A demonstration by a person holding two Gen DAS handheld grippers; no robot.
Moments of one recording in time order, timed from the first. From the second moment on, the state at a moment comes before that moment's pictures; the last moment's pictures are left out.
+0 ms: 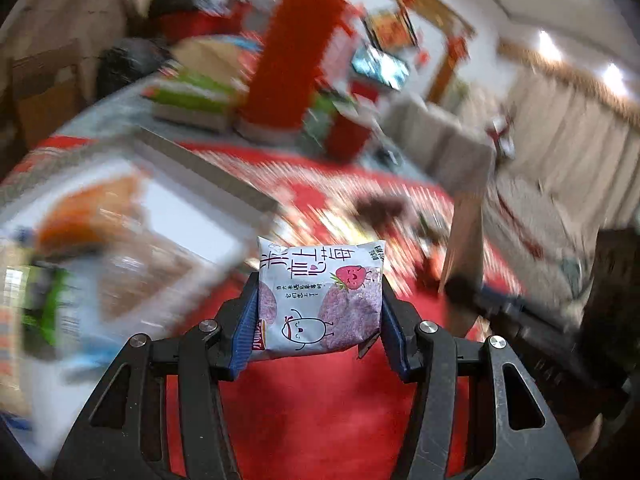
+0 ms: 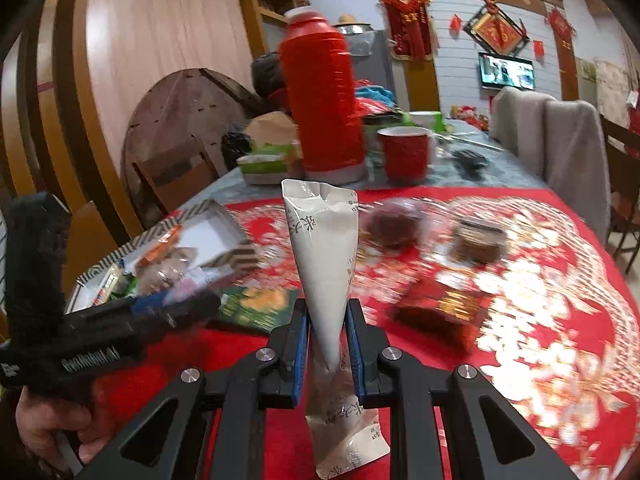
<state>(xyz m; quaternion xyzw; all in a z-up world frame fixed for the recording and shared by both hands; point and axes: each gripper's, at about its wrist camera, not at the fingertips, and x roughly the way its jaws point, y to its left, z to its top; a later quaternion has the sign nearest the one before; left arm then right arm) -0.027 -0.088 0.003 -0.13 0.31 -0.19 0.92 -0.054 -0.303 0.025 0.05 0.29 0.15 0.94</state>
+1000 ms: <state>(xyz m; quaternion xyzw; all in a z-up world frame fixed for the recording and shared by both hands) -0.041 0.054 0.002 -0.33 0.21 0.02 0.92 0.033 -0.131 0.019 0.02 0.29 0.26 0.92</state>
